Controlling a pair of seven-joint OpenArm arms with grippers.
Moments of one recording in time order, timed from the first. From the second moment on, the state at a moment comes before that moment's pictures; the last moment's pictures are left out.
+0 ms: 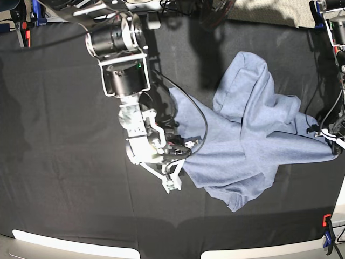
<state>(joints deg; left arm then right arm) -4.0 -25.9 -17.0 73.7 -15.3 -11.9 20.0 26.3 -9.3 -4.1 52.0 -4.5 14.7 -40.4</state>
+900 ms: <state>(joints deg) -0.2 -25.7 -17.0 73.7 -22.6 -21.7 21.4 4.1 4.0 -4.1 90.3 6.5 13.9 -52.0</state>
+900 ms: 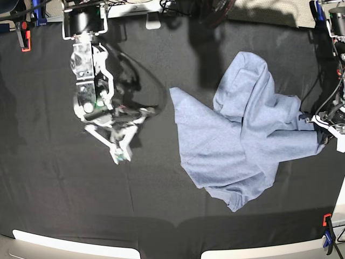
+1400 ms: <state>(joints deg) -0.2 -25.7 -17.0 73.7 -22.6 -21.7 21.4 24.9 -7.3 -4.0 62.7 3.3 9.9 -48.3</state>
